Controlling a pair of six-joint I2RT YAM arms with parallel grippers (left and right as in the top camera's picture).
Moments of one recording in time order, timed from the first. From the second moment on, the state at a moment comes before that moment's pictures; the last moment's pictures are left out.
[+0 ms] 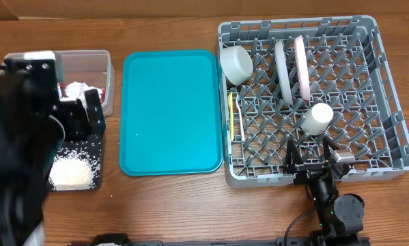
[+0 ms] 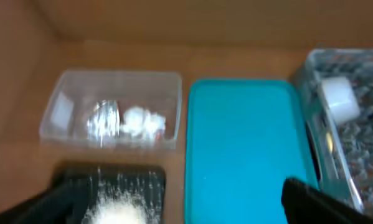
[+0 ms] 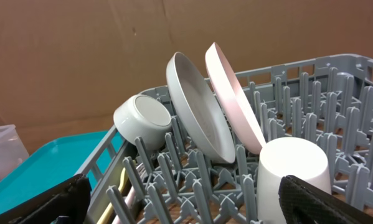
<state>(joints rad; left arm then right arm) 0.02 1.12 1.78 -1.25 -0.03 0.01 0.16 0.01 0.02 -0.03 0.01 0.23</state>
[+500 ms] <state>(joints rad) 0.02 0.19 0.65 -0.56 0.00 0.24 0.16 0.01 0.02 -0.03 0.00 0.23</state>
